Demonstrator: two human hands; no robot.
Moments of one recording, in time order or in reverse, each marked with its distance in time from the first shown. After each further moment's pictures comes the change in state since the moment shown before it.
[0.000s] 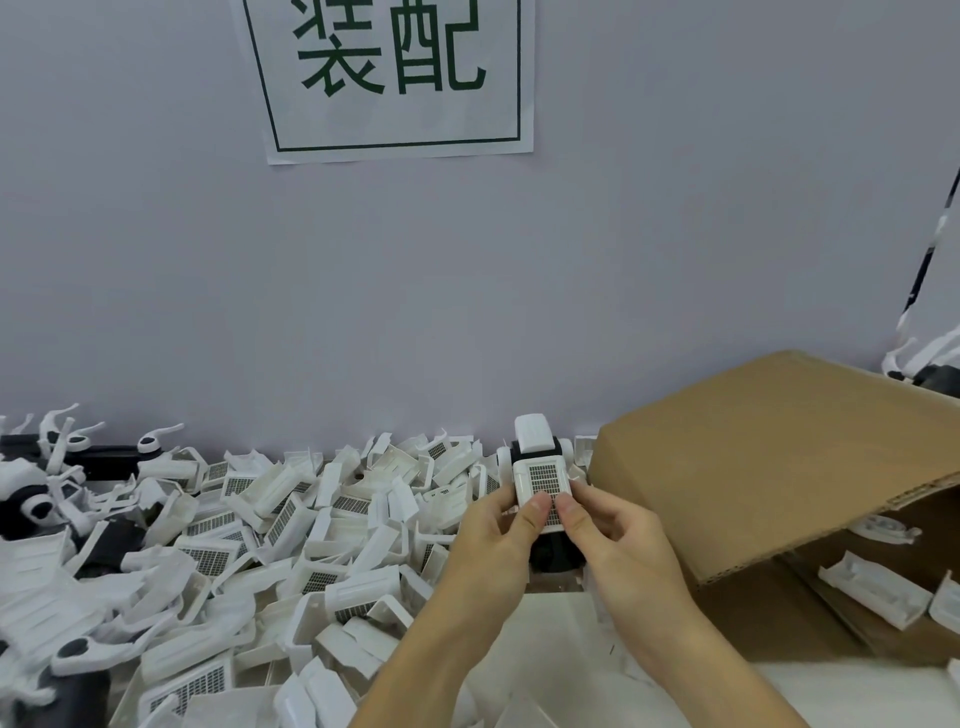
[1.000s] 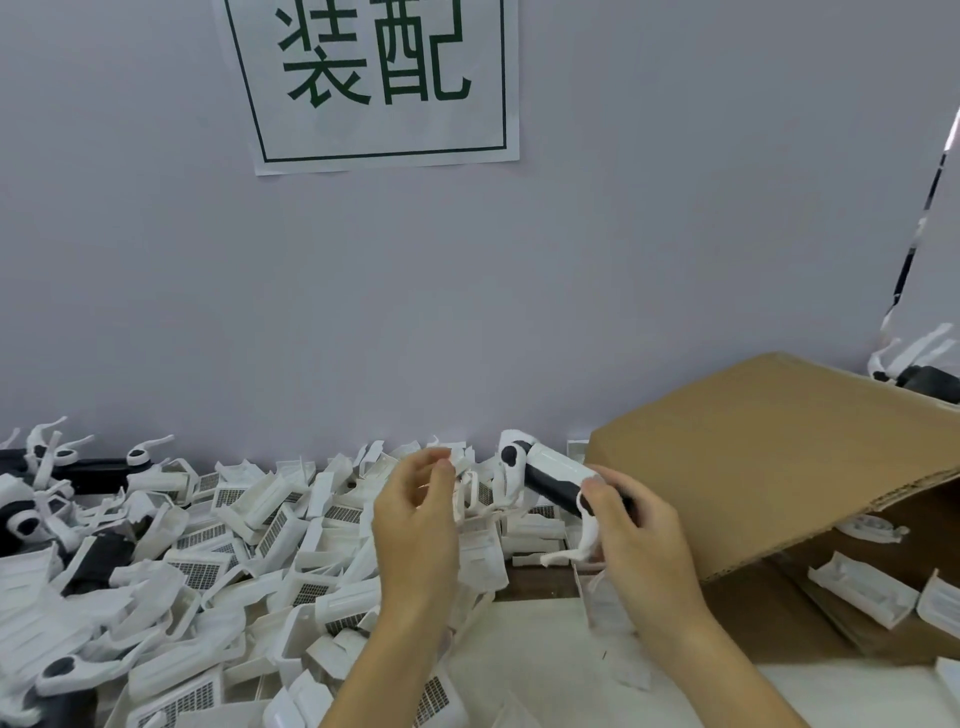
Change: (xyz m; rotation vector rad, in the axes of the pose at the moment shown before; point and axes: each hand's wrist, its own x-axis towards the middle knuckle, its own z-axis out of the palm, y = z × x) left_hand 0.001 0.026 -0.019 0.046 0.550 0.211; right_hand 0.003 -0.011 -0.011 -0.076 0.204 -0.042
